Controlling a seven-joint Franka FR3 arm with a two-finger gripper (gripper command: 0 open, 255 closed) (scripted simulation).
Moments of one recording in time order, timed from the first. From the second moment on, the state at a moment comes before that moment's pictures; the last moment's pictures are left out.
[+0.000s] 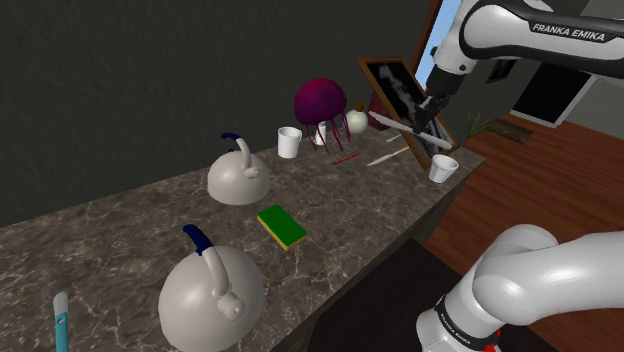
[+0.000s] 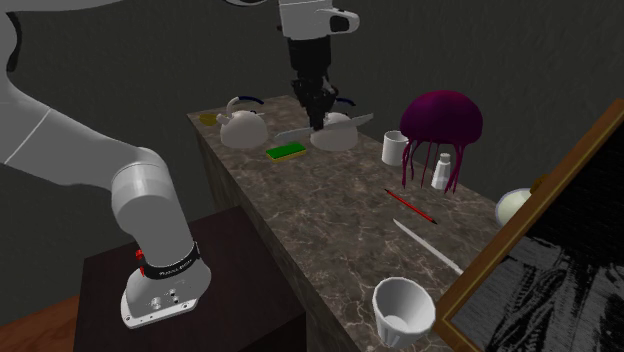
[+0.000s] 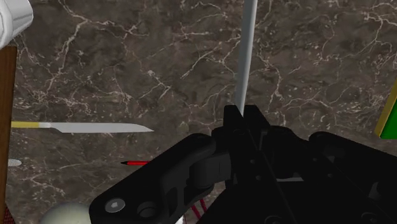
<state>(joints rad) 0.00 -0.67 -0.25 -2.24 -0.17 1.68 -0.23</state>
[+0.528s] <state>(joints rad) 0.05 -0.76 -0.08 -2.31 -0.09 1.65 -0.04</state>
